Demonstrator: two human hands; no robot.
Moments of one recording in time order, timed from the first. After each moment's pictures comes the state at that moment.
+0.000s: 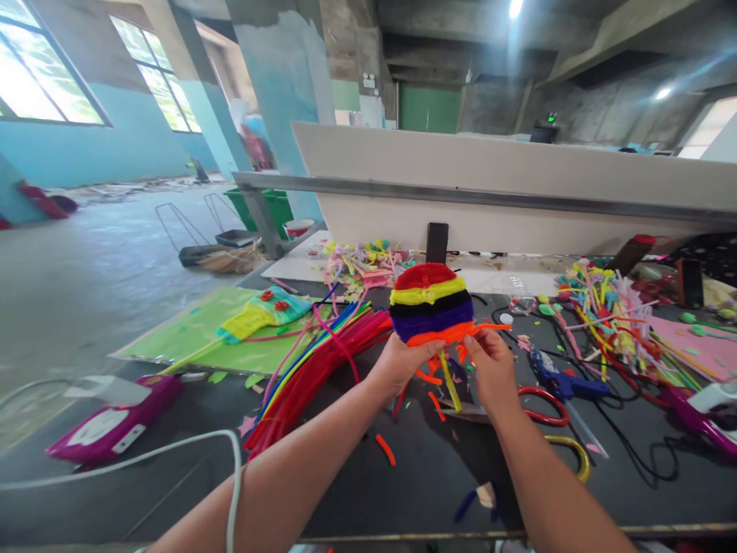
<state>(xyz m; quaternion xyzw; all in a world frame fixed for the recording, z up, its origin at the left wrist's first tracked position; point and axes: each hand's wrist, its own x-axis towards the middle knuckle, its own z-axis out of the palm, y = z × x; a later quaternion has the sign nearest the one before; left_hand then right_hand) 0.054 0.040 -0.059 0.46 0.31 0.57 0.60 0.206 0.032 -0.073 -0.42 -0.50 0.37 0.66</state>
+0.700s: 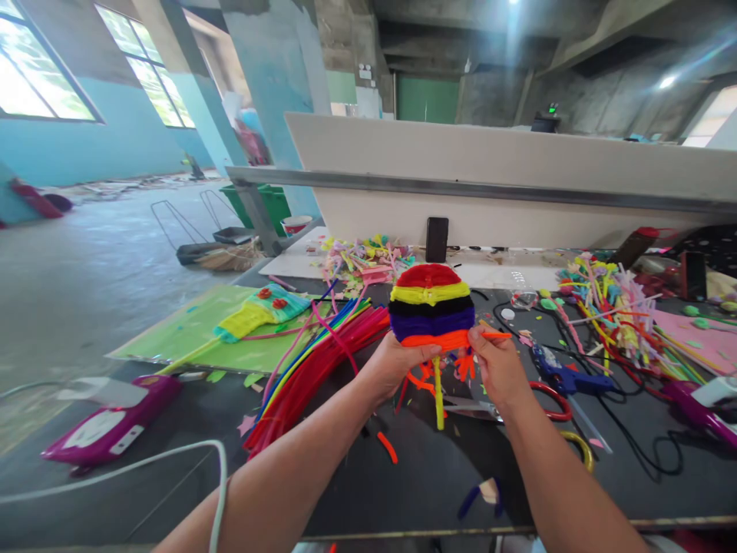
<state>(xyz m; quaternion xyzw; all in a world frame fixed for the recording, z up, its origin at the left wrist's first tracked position) 0.038 0.032 -0.052 0.47 0.30 0.51 0.65 0.208 0.031 -0.062 -0.36 -0.43 0.53 0.63</state>
